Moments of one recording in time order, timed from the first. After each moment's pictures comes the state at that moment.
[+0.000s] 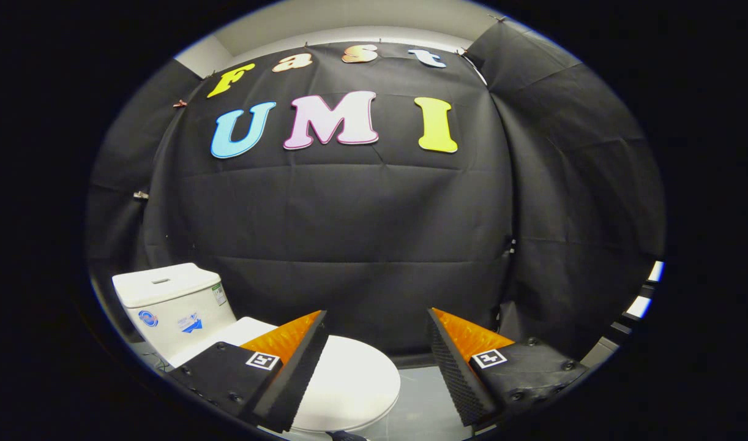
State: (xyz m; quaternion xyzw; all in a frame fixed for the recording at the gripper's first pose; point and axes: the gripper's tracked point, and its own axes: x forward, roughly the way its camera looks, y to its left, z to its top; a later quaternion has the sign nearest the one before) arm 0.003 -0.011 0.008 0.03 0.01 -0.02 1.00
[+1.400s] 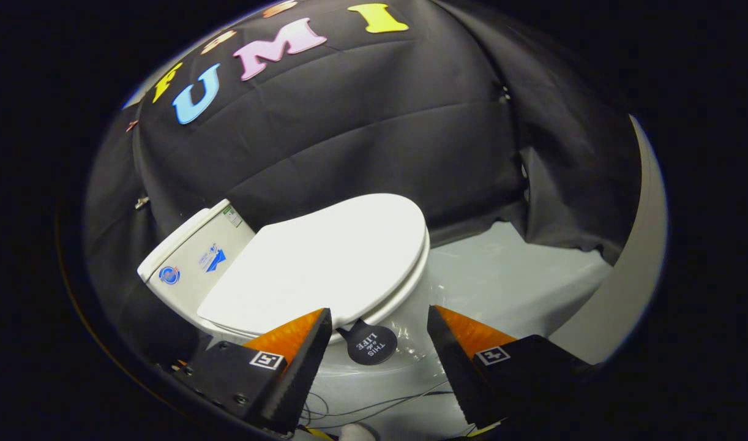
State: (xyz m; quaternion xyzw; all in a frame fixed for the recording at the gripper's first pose) arm -0.084 0.014 -0.222 0.22 0.29 0.02 0.93
